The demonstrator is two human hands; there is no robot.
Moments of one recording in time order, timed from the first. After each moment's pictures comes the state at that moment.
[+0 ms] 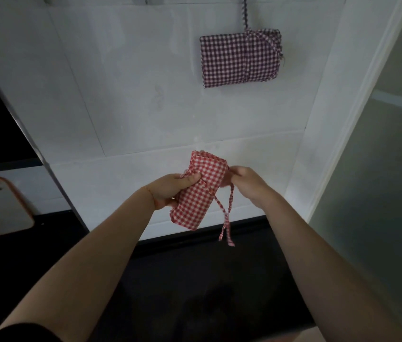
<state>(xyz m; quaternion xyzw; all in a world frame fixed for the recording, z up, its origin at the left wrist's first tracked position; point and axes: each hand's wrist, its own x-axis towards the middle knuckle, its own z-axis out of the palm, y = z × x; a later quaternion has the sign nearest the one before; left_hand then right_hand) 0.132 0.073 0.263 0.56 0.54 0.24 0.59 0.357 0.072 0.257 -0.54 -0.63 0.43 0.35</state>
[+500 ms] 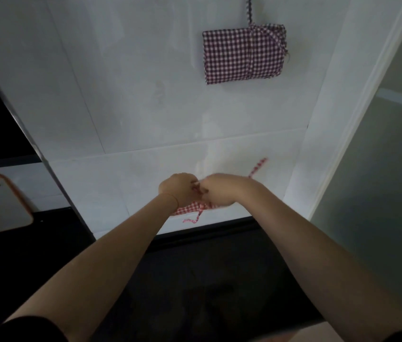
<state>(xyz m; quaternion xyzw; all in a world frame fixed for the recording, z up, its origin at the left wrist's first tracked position) 0.161 0.071 0.254 0.73 0.66 0.09 0.13 0.301 0.065 0.286 -0.50 -0.85 0.16 -0.07</state>
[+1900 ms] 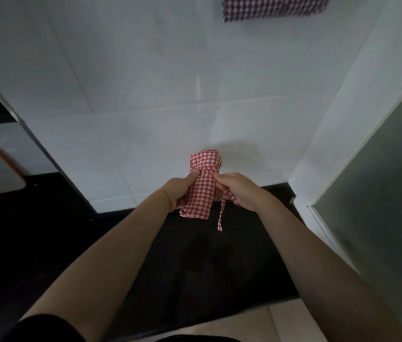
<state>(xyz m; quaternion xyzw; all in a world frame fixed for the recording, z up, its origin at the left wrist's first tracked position) 0.134 0.097 0.138 0.35 0.62 0.29 0.64 0.320 0.077 0.173 -0.53 -0.54 0.61 0.24</state>
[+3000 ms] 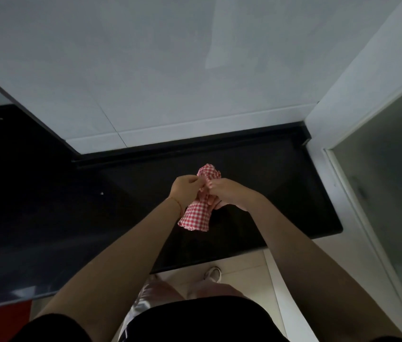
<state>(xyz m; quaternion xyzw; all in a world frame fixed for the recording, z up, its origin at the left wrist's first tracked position) 0.160 0.010 0.009 0.38 0.69 0.22 0.58 0.294 0.021 0.047 -0.62 -0.44 0.65 0.00</state>
